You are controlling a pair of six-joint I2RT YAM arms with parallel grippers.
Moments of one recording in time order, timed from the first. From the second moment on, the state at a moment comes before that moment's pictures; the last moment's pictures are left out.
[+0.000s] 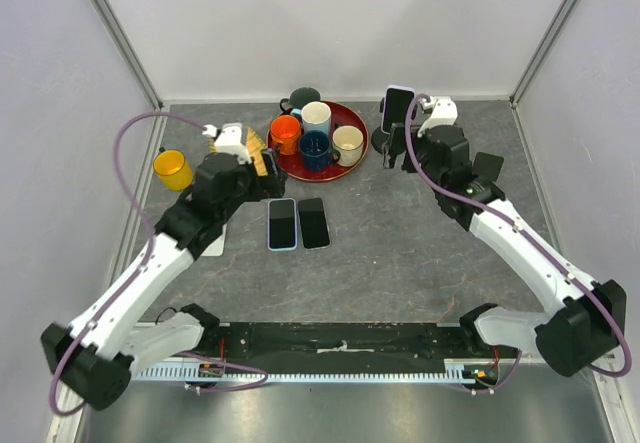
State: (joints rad) left arm -0.53 1.05 0.97 -0.36 -0.19 -0.43; right arm 0.47 1.21 1.04 -0.16 0.24 0.29
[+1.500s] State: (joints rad) left arm -0.53 0.64 0.60 -0.41 -0.42 -0.18; right arm 0.02 2.13 1.90 -0.16 -0.88 -0.05
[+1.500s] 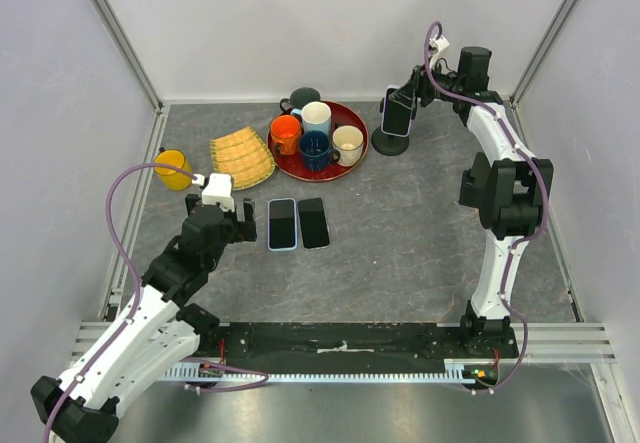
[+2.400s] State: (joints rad) left arm -0.53 0.65 0.60 -0.39 -0.40 -0.16; right arm 0.02 1.61 1.31 -0.11 -0.60 -0.02
